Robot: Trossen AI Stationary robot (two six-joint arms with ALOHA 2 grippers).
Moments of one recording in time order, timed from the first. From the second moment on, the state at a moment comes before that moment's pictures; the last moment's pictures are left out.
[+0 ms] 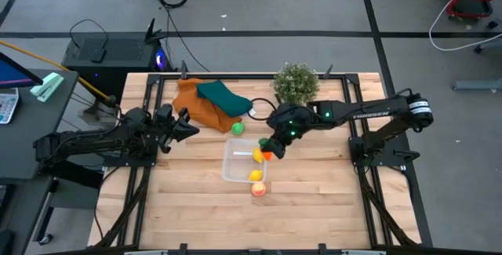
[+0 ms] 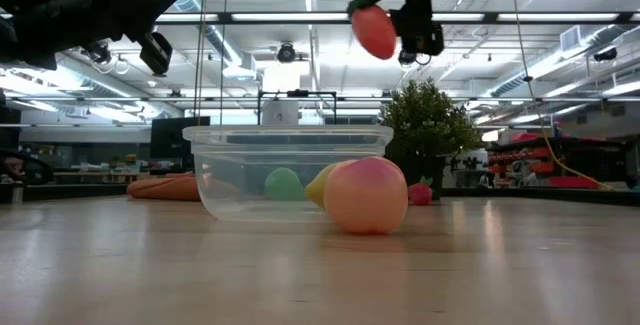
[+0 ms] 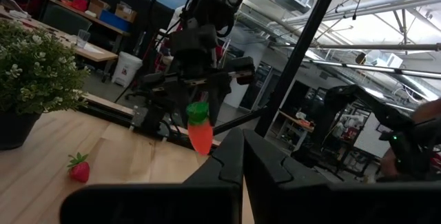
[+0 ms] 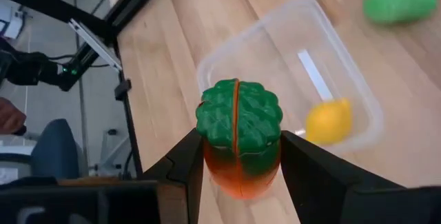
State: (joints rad) left arm 0.30 0.51 0.07 0.72 0.42 -0.57; right arm -0.01 1.46 1.20 -0.47 -0.26 0.67
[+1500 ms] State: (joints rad) left arm 0.30 0.51 0.07 0.71 0.42 -0.56; right arm 0.05 1.86 1.20 -0.12 -0.16 0.31
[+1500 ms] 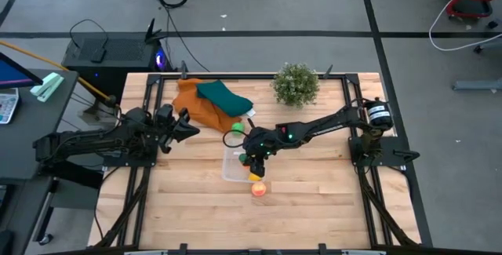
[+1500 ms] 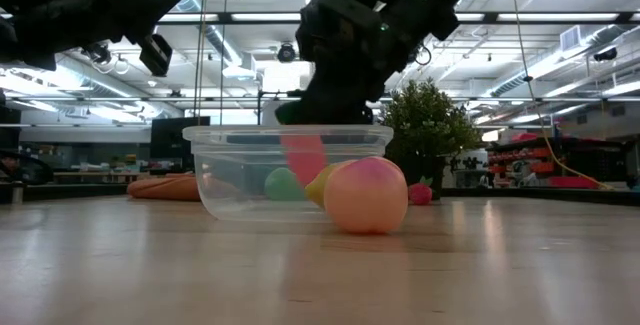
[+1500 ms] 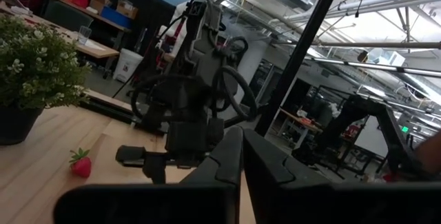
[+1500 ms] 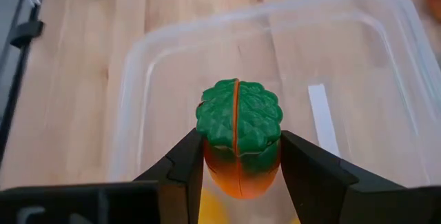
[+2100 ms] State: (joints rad) left arm 0.30 0.51 0.07 0.71 0.42 -0.56; right arm 0.05 1.88 1.20 -0.18 -0.16 0.29
